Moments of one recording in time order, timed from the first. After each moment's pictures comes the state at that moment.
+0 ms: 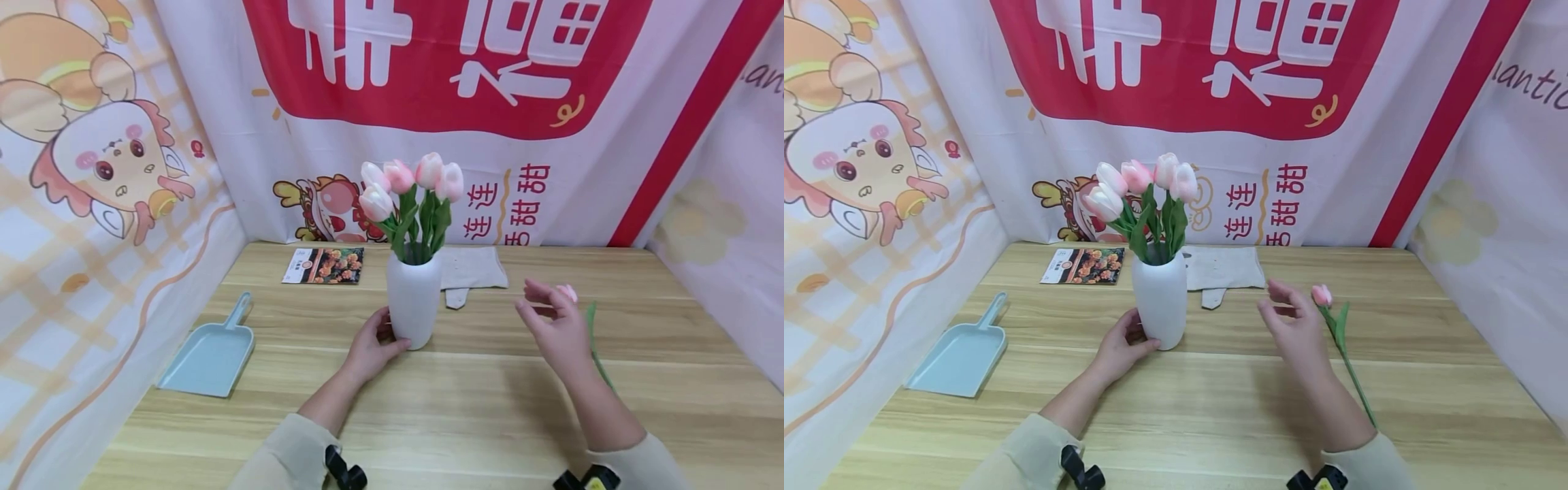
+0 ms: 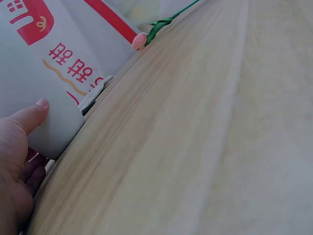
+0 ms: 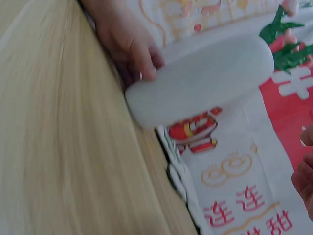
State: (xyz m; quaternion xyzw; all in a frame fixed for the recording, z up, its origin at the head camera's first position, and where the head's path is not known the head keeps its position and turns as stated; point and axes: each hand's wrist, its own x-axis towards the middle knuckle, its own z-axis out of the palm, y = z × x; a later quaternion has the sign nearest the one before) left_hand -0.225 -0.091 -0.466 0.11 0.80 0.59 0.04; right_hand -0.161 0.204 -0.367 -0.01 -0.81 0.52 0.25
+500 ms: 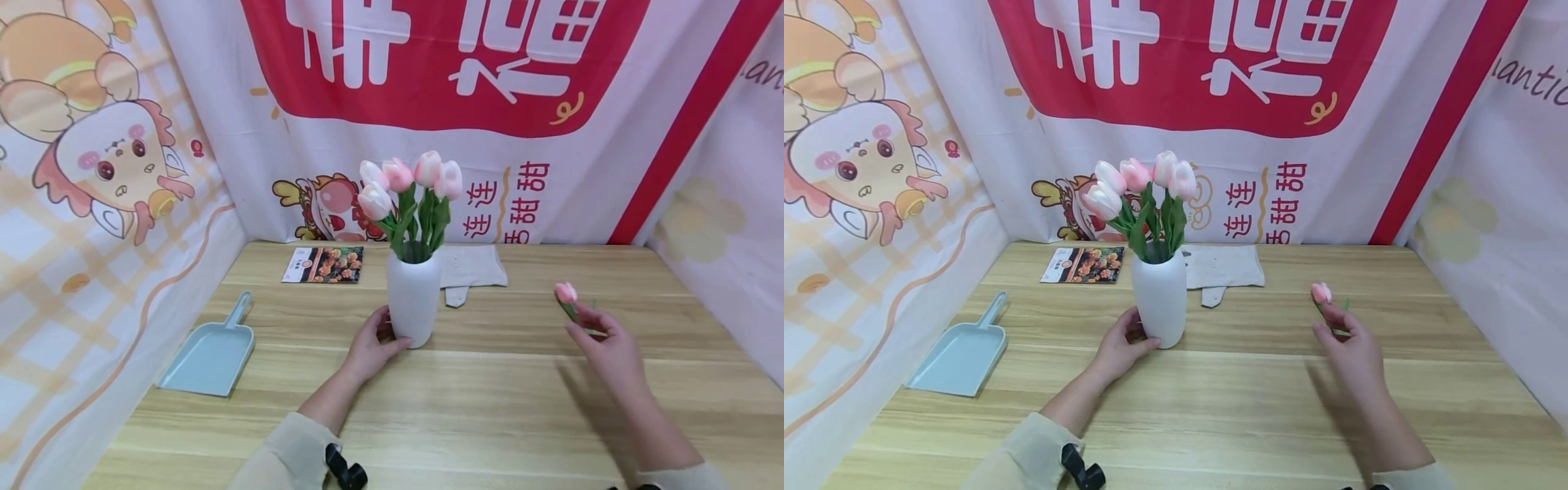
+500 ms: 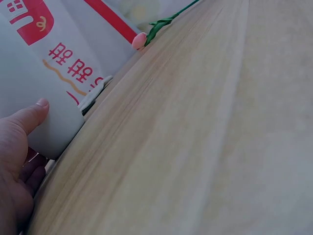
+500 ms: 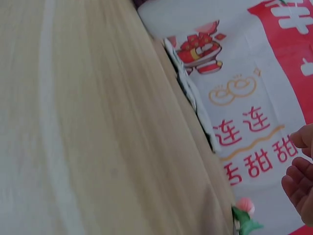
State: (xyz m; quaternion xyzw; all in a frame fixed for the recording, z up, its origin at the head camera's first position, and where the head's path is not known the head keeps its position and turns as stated) left_hand -0.223 -0.091 -0.464 0.10 0.80 0.59 0.05; right_hand -0.146 0.288 -0.408 -0.08 -0.86 0.47 0.20
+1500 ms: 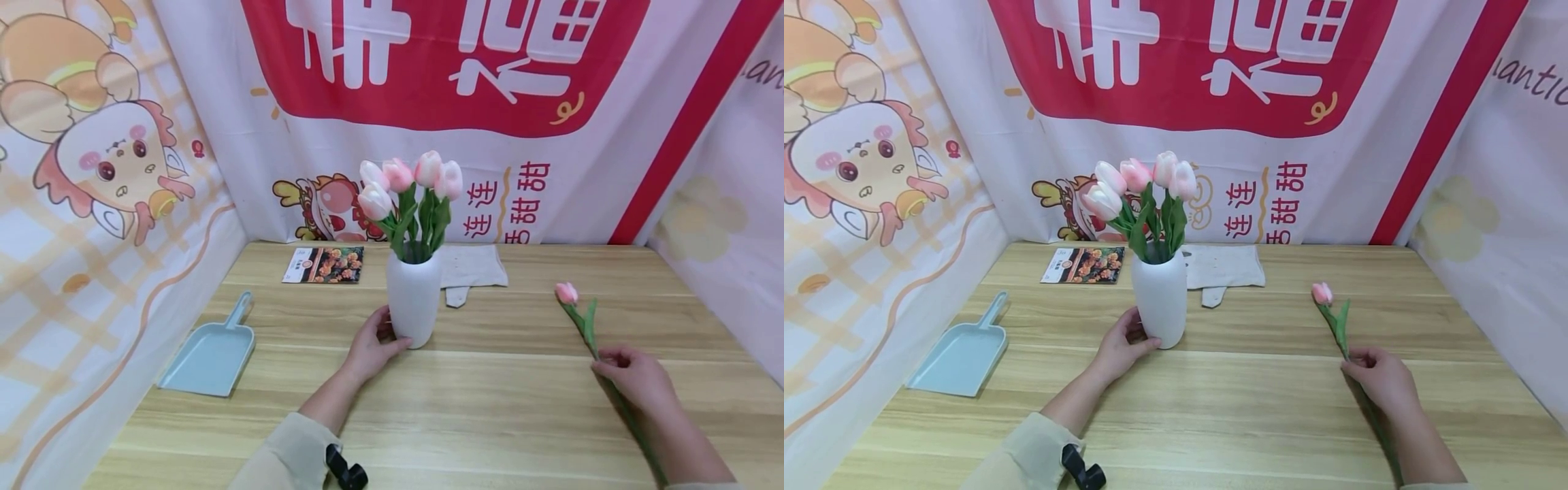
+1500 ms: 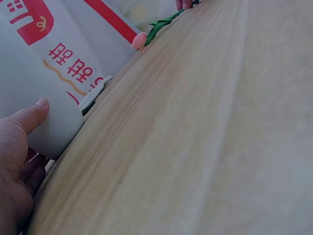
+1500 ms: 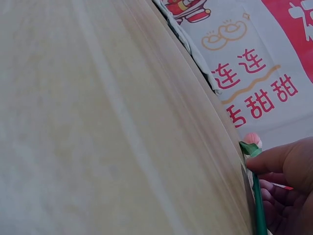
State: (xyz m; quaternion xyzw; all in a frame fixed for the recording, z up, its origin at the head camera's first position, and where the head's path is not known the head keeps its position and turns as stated) left_hand -0.223 -0.091 -0.464 0.10 0.80 0.59 0.05; right_hand -0.135 0.355 -0.440 -0.12 -0.95 0.30 -0.01
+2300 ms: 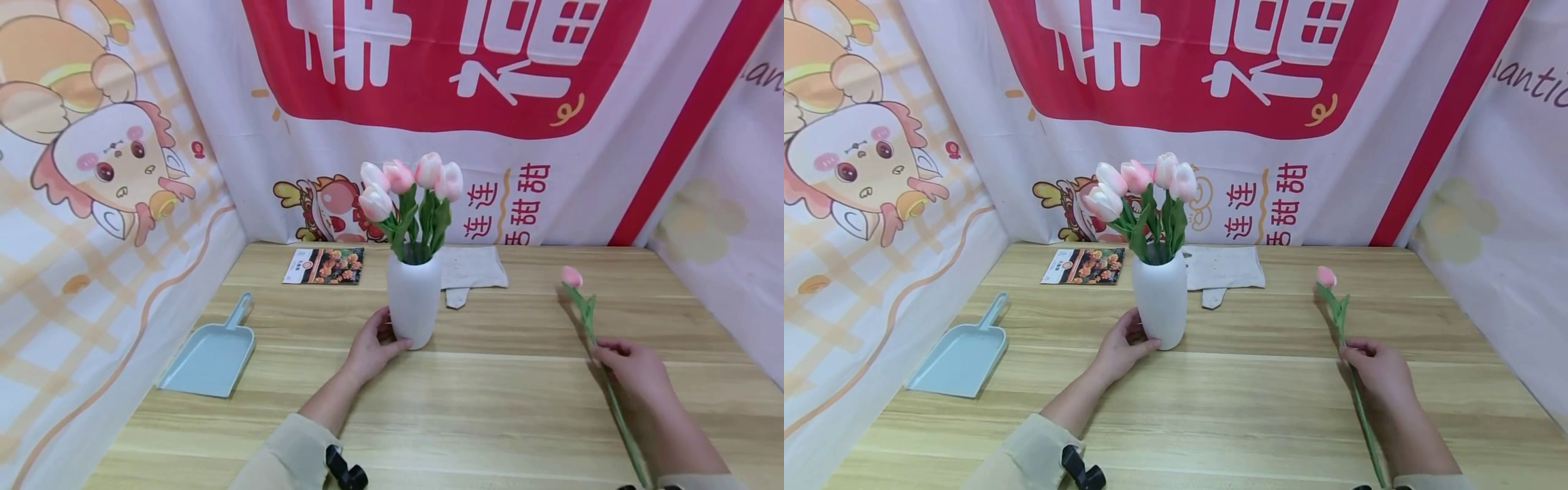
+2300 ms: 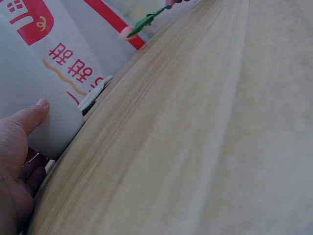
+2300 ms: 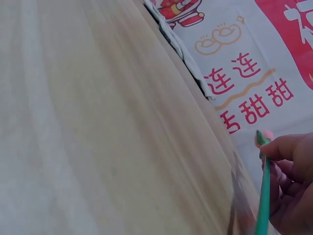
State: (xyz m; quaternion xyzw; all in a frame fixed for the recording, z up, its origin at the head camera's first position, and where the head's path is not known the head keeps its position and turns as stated) left_hand -0.223 -0.091 -0.464 0.10 0.79 0.60 0.05; right_hand -0.143 0.349 -0.432 -0.16 -0.90 0.40 -0.03
